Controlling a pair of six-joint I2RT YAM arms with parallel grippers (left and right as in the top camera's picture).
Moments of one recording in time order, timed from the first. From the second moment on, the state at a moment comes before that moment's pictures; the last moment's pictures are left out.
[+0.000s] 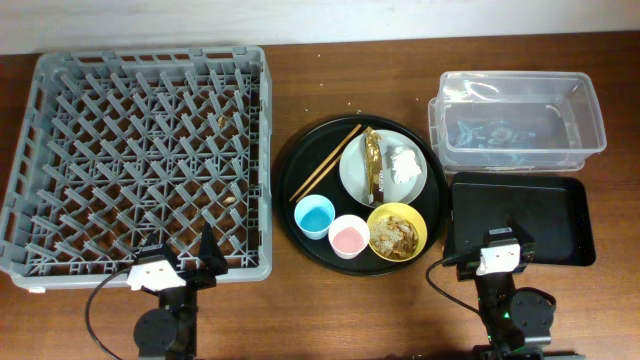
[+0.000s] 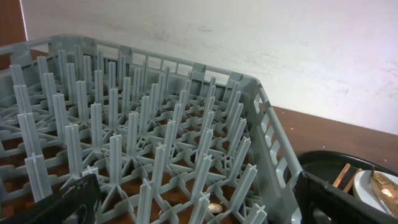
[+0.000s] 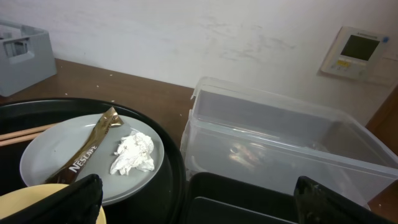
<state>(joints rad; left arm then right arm) -0.04 0.02 0.02 -0.07 -0.12 -0.23 -0.01 0.01 0.01 -0.07 -0.05 -0.21</state>
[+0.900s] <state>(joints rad) -0.04 0.20 0.25 -0.08 -0.01 -0.21 -0.01 0.16 0.34 -0.23 -0.19 0.01</state>
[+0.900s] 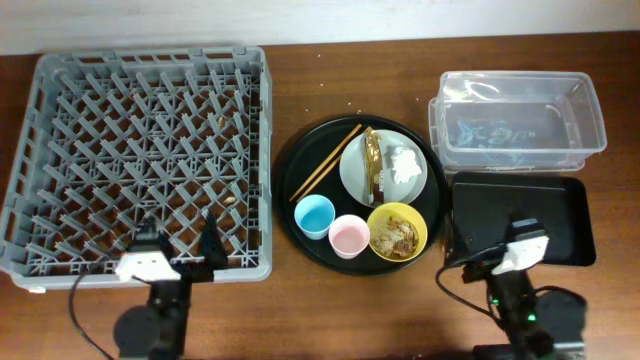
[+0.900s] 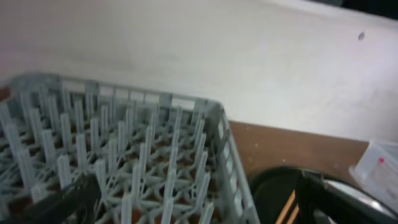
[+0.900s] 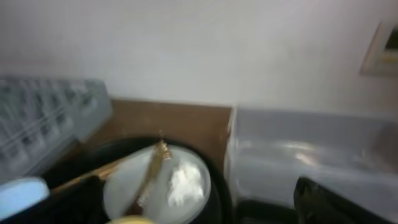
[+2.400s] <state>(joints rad) -0.03 1.29 1.31 -0.78 0.31 -0.20 0.30 1.88 1.60 -0.93 -0.02 0.28</state>
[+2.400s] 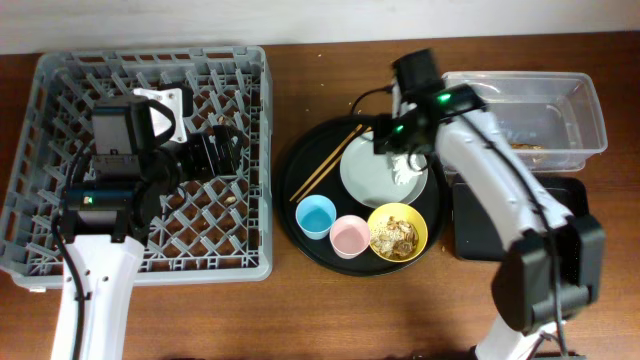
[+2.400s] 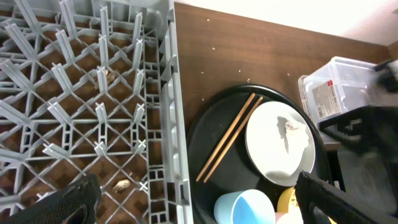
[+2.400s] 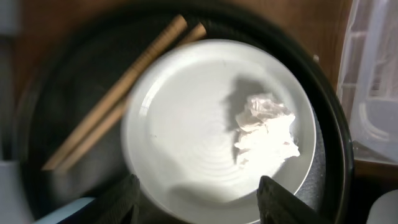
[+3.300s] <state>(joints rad) -0.03 1.29 1.32 -0.78 0.31 -0.20 0.07 1.51 1.67 -1.29 -0.24 0.30</state>
